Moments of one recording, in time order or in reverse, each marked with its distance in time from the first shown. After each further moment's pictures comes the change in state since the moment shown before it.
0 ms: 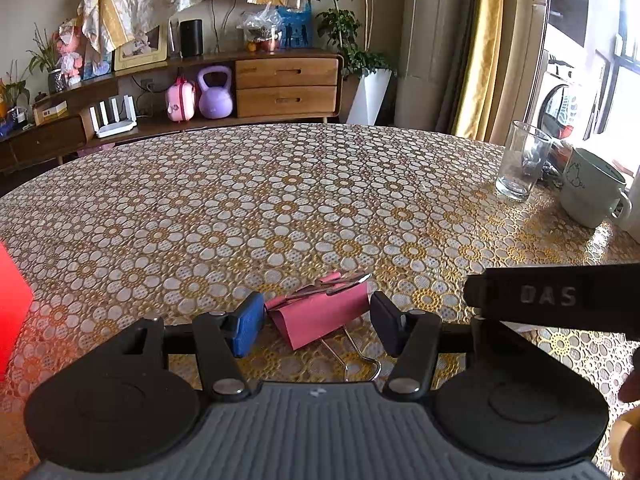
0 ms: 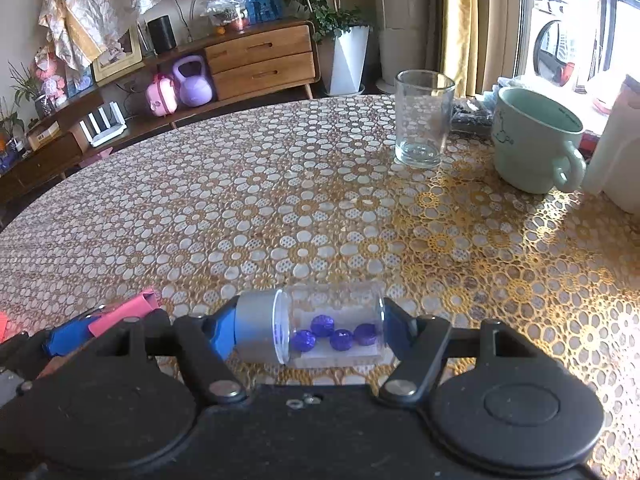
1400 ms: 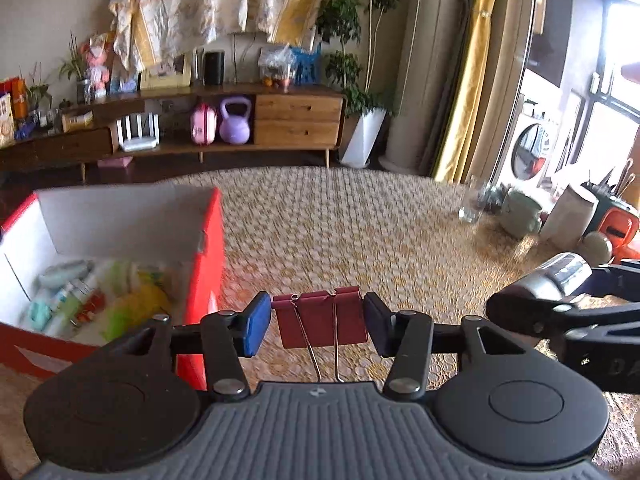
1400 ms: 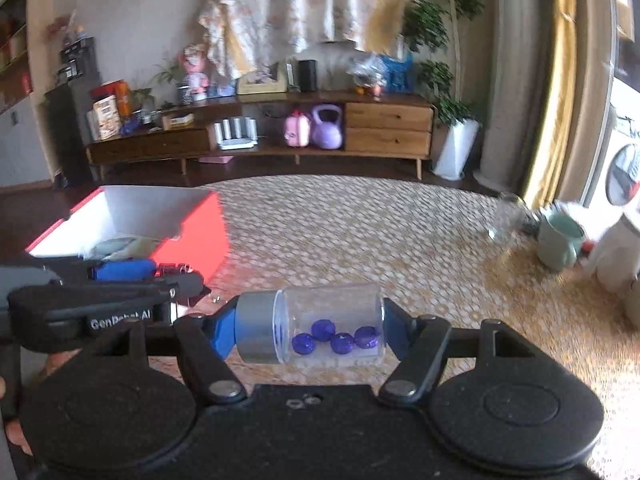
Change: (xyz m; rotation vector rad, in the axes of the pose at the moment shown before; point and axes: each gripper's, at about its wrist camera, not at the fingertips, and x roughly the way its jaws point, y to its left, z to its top) left arm -0.245 0.122 -0.029 -0.033 -0.089 -0.067; right arm -0.228 0.118 -0.076 -0.325 -0.169 0.208
